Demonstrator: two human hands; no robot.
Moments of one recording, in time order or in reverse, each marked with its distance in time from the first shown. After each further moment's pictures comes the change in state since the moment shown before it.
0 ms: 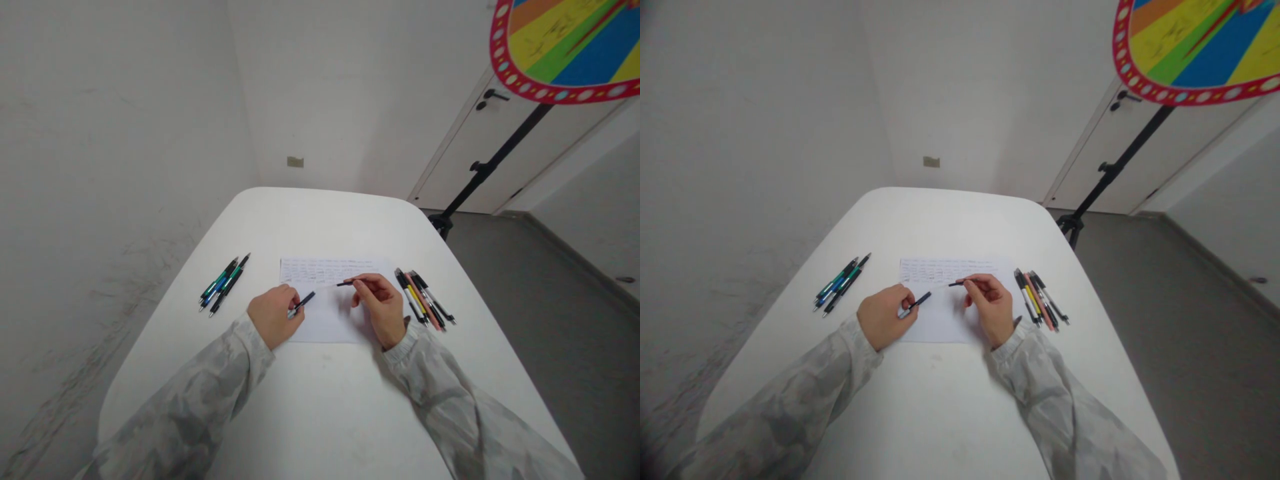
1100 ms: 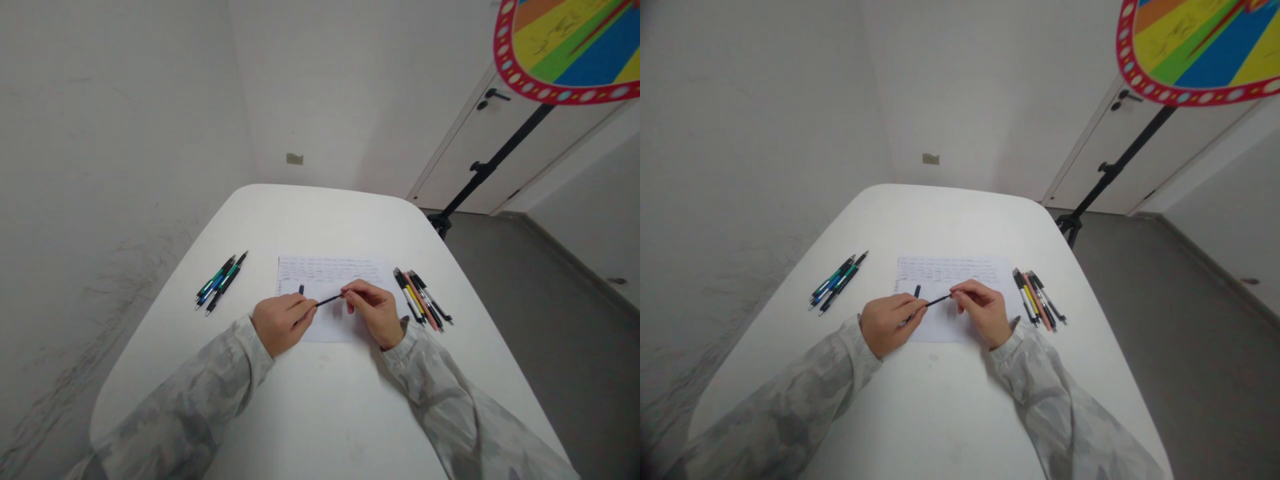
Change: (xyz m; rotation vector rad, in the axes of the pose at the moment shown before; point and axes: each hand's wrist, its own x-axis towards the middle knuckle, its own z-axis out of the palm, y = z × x) left_hand -0.003 0.017 0.000 -0.087 0.276 0.377; right_hand -0.004 -0.002 -0.001 -0.037 -0.206 -0.019
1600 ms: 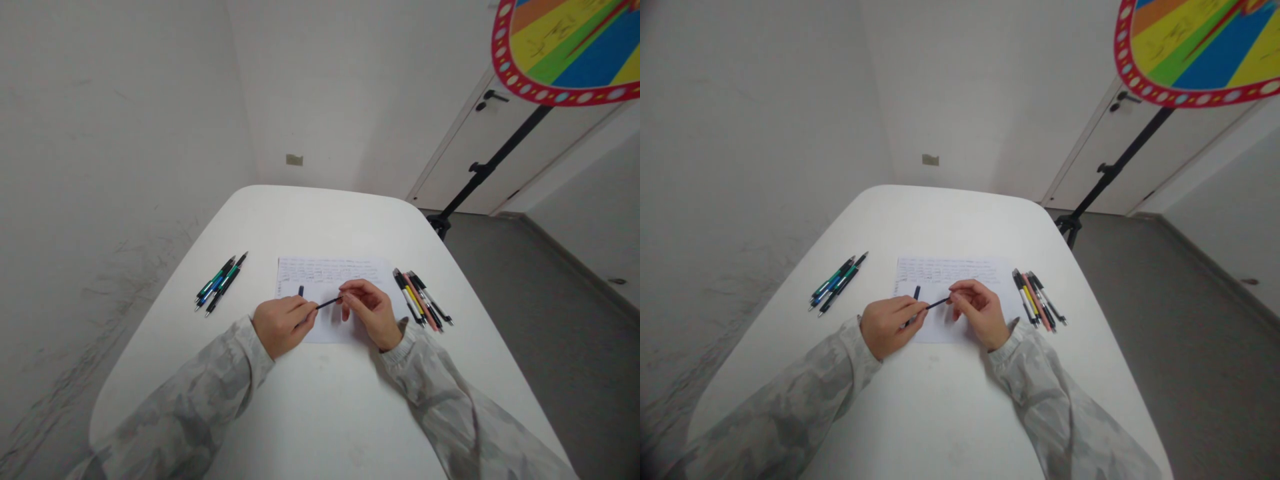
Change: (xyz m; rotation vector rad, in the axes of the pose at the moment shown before) left_hand 0.002 0.001 0.001 0.010 0.016 0.035; right_hand -0.002 -0.002 0.002 0.058 -0.064 0.076
